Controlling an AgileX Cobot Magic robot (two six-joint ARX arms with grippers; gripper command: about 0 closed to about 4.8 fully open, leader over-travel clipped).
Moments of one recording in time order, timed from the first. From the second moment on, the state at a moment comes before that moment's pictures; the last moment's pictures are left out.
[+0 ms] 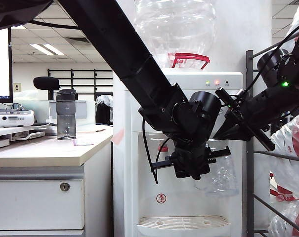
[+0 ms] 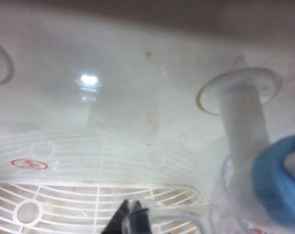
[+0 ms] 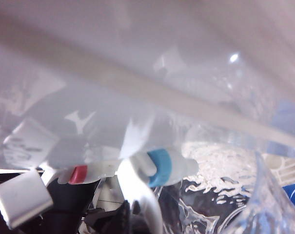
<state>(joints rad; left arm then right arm) -0.79 2.60 1.89 0.09 -0.53 -0.58 0.11 1.96 1.09 0.27 -0.52 0.71</state>
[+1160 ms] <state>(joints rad) -0.79 2.60 1.89 0.09 -0.53 -0.57 0.11 1.96 1.10 0.24 -0.52 0.68</state>
